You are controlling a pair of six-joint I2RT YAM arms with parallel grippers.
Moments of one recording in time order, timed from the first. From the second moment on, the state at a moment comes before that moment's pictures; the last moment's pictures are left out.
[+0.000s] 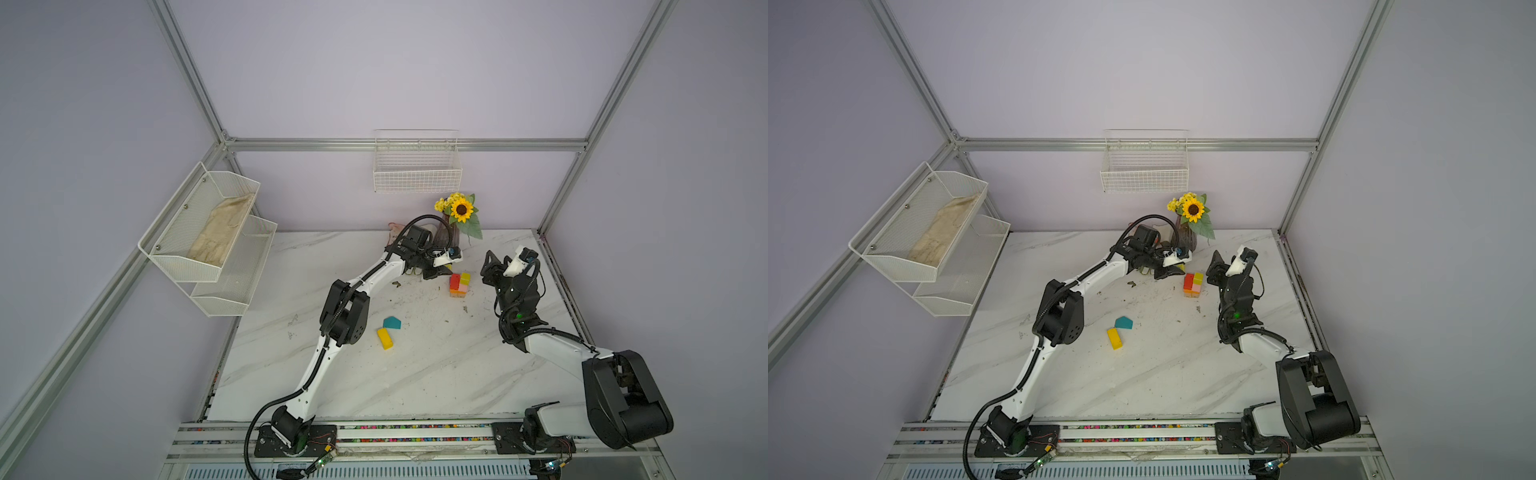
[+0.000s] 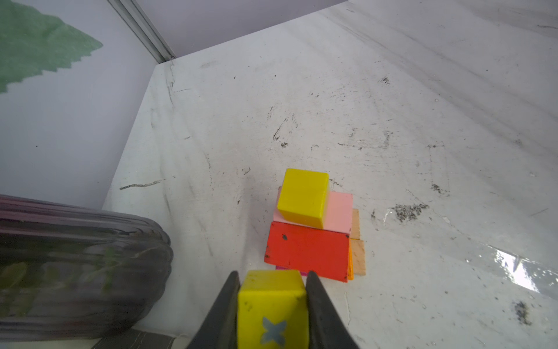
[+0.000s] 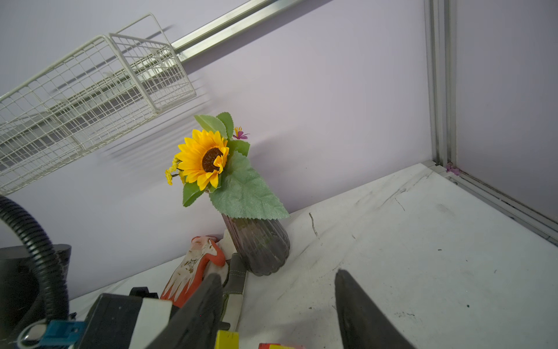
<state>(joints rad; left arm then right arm) -0.58 2.55 2.32 -0.49 0.63 0.85 0.25 1.37 0.58 0.80 0.27 0.40</state>
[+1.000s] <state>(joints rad) -0.63 2.58 2.33 -0.47 0.66 0.88 0.24 1.42 0.59 0.82 0.29 0.41</state>
